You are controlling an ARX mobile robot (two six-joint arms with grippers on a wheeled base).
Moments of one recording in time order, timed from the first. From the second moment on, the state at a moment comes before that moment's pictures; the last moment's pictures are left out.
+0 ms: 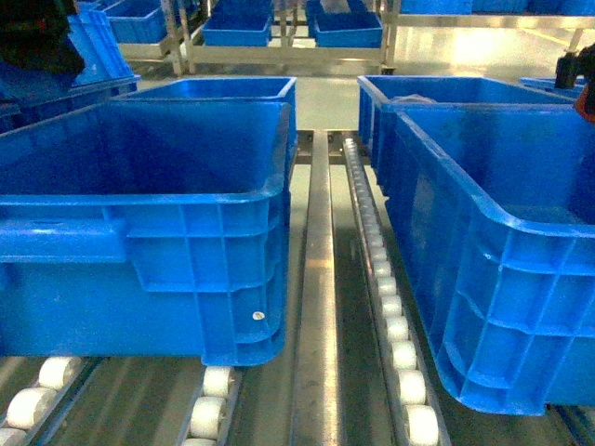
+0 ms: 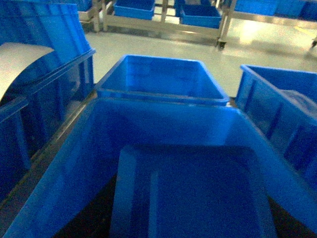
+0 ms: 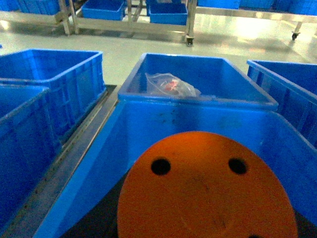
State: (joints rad) left arm -0.06 1.61 0.86 0.65 0.00 -0.08; right arm 0.12 1.58 0.75 0.74 0.15 -0.02
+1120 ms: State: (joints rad) left arm 0.00 0.61 0.01 0.60 0.00 -0.01; right arm 0.00 0.58 0.01 0.57 0.00 0.00
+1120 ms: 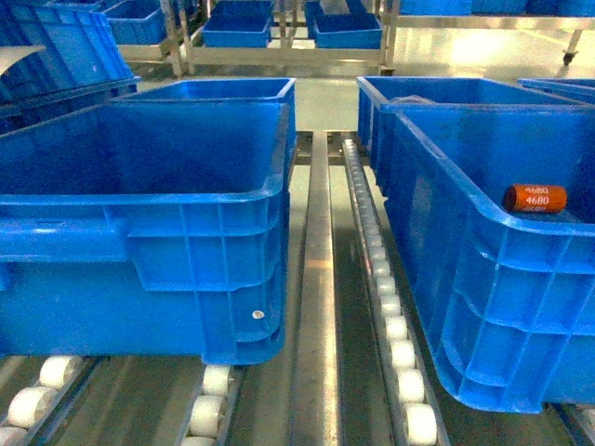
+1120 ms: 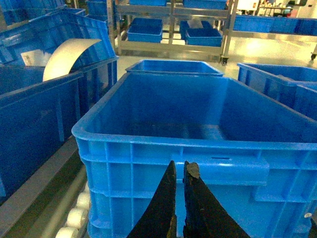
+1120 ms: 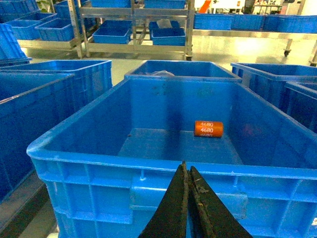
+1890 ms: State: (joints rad) left arm 0.00 0.22 0.01 0.22 0.00 -0.01; right arm 0.00 0.20 0.01 0.21 0.00 0.00
